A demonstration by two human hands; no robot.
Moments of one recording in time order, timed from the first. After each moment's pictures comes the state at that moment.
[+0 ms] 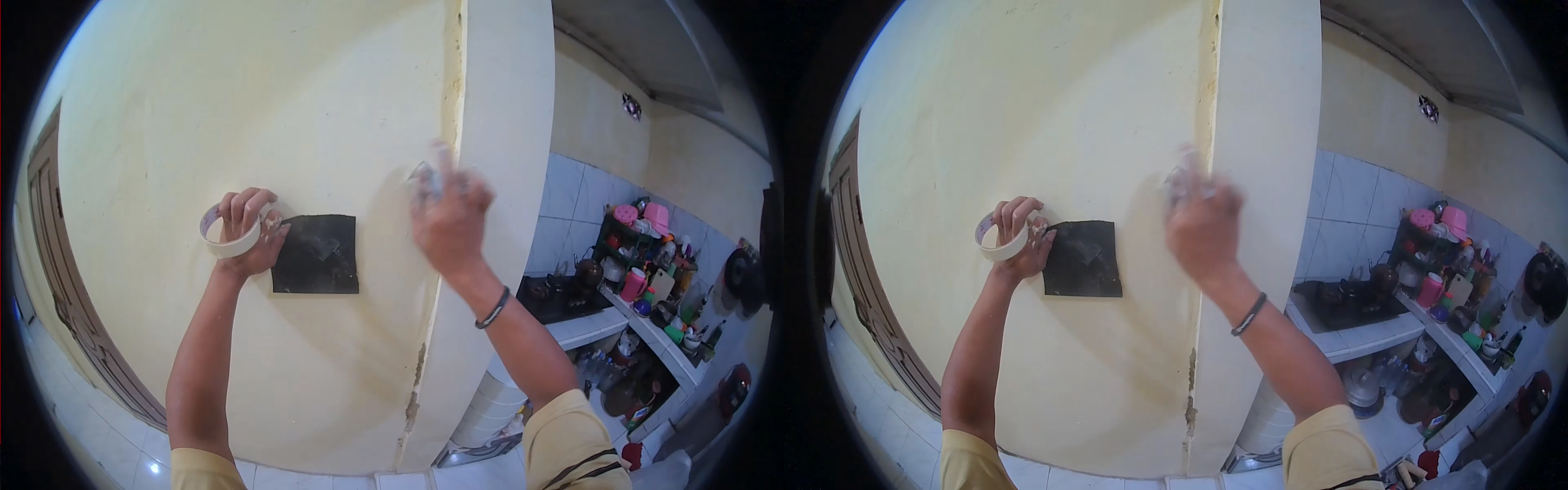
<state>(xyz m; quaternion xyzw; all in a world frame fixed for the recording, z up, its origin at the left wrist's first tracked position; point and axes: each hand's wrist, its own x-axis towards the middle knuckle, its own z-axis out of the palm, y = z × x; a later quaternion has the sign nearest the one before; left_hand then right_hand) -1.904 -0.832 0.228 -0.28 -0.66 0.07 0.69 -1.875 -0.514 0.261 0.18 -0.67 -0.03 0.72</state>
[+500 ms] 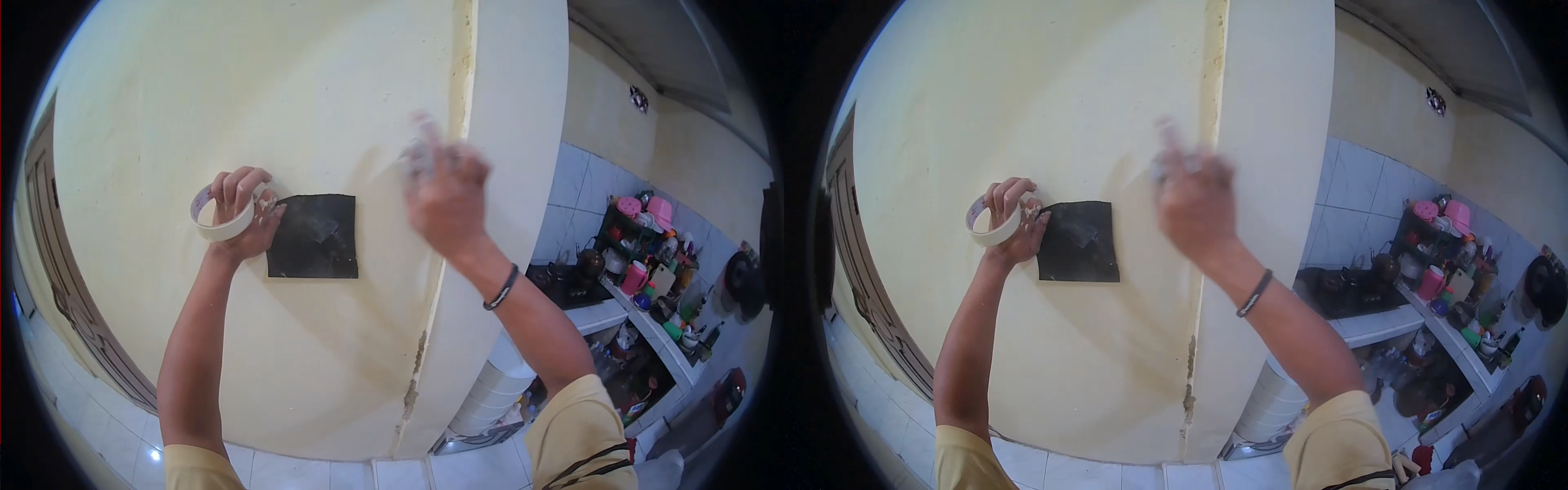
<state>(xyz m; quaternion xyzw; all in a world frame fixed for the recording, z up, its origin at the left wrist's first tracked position) -1.908 -0.836 0.226 -0.29 -0.68 0.06 0.68 -1.871 -0.518 0.270 0.27 -0.65 -0.06 0.71</state>
